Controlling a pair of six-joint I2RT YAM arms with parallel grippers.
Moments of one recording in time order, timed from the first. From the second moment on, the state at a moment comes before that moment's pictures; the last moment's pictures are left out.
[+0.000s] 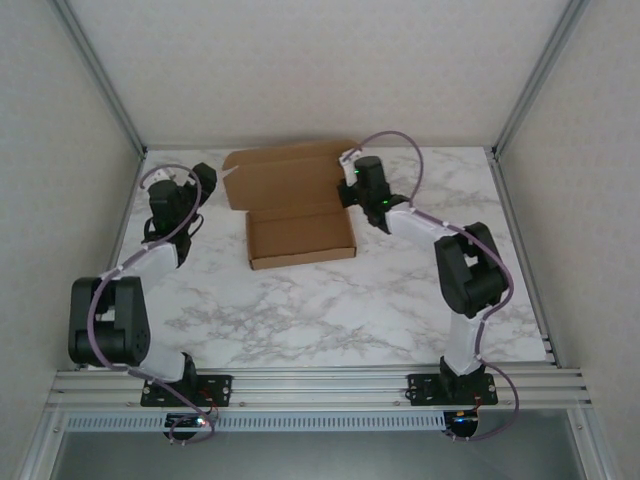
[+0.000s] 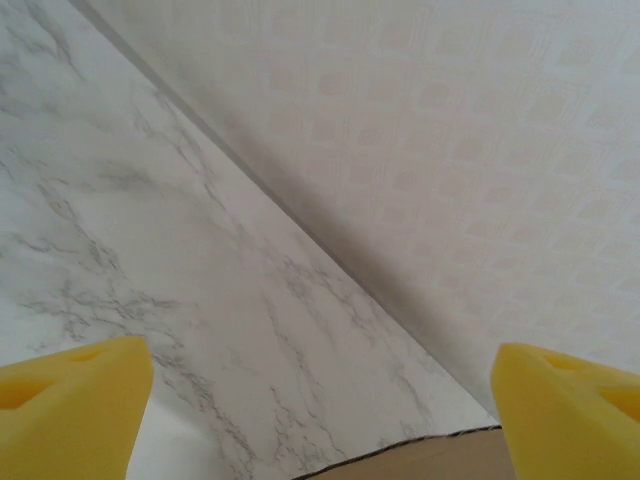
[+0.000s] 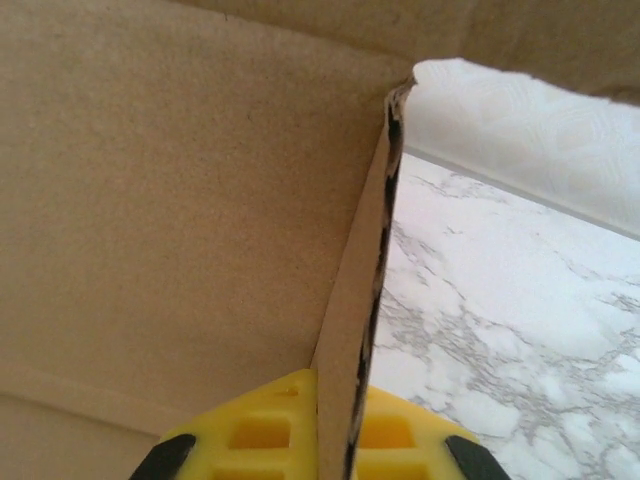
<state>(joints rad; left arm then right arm) 0.06 1.47 0.79 0.45 0.07 -0.84 0.46 1.89 1.30 0.08 0.04 -0.11</state>
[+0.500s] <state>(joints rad) 0.04 1.42 0.75 0.54 0.44 -0.06 0.28 1.88 1.25 0.10 -0.48 -0.30</state>
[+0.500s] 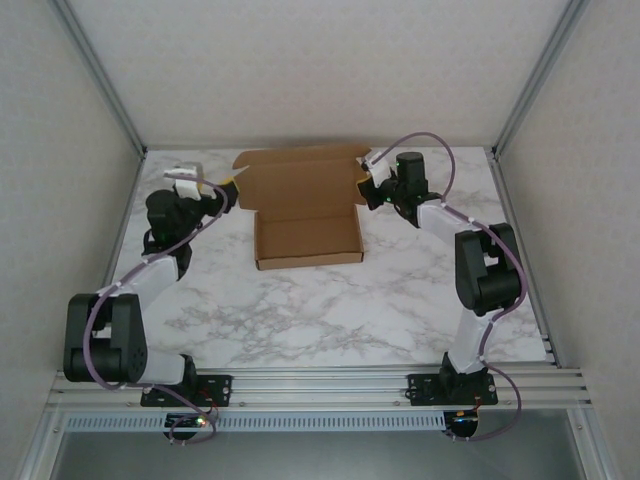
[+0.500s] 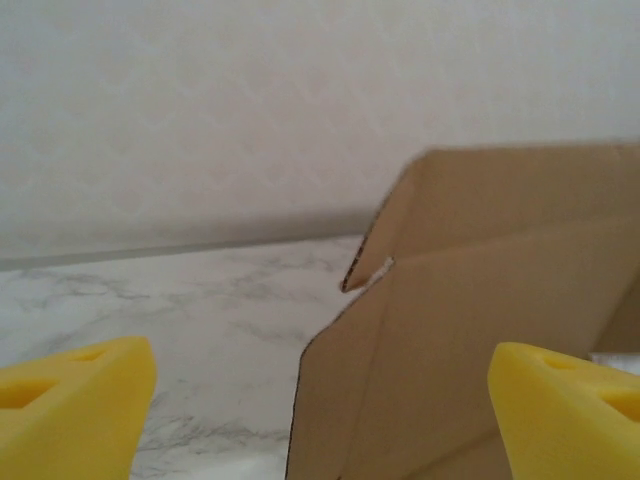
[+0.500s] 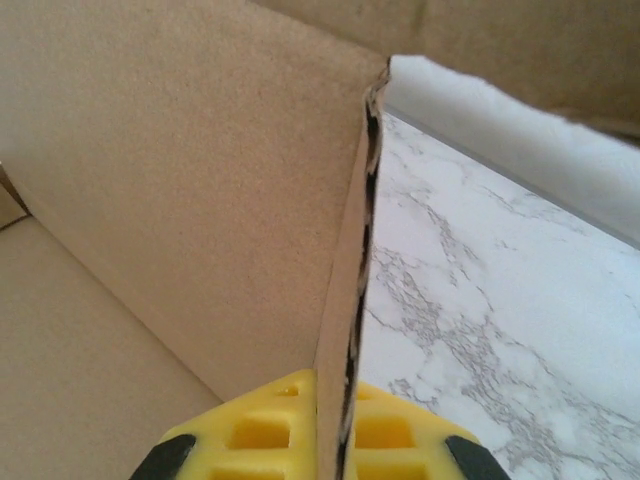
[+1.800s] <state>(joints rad) -0.06 1.65 0.89 0.40 0.38 0.13 0.41 1.90 1.32 0.06 -0.09 -0.02</state>
